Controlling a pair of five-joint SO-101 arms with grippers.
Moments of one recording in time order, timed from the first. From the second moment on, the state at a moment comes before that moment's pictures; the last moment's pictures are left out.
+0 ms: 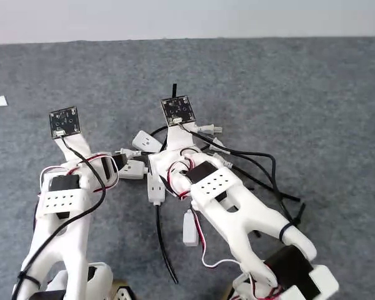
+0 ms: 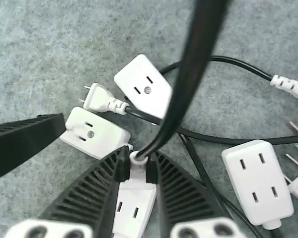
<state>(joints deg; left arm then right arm) -10.1 -28.5 58.4 41.3 13.1 -37.6 -8.5 38.2 28.7 -18.9</state>
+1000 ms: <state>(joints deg) -10.1 -28.5 58.4 41.3 13.1 -37.4 -4.3 36.3 26.2 -18.9</state>
